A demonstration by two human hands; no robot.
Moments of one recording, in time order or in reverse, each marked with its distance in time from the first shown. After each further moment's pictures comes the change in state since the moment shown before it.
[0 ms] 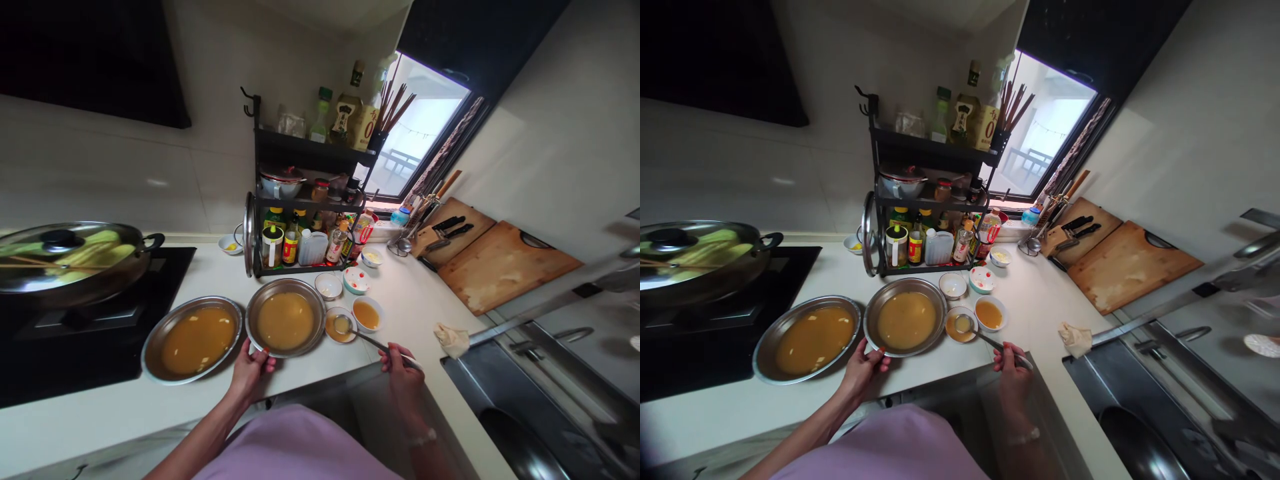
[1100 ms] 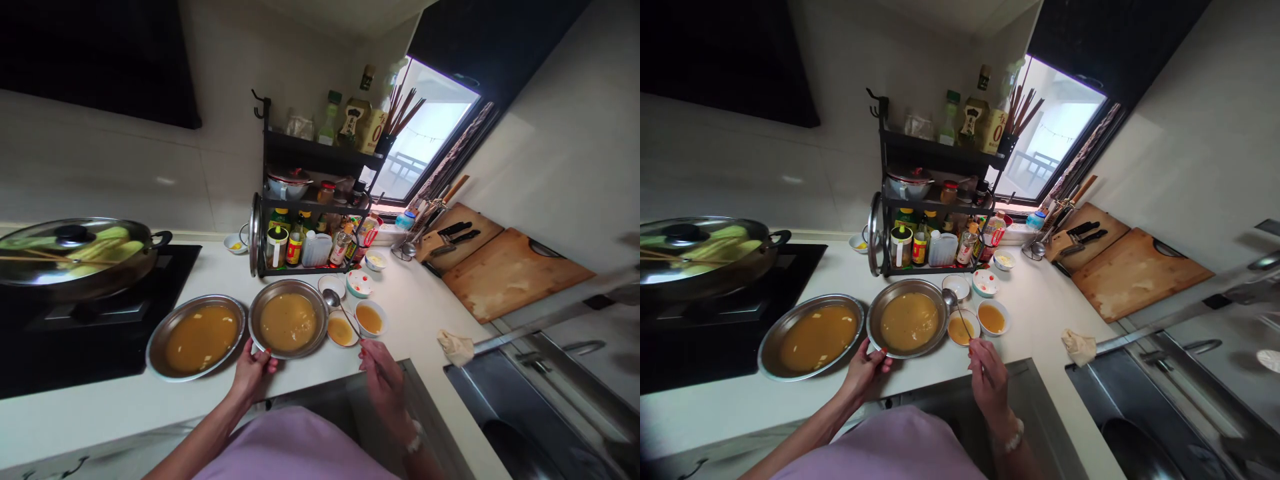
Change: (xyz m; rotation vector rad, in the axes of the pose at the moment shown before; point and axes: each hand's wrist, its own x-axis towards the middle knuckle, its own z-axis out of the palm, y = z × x) left_hand -0.005 0.004 0.003 0.011 0.003 -0.011; right_hand -0.026 -0.023 0.023 -0.141 -0.527 -0.707
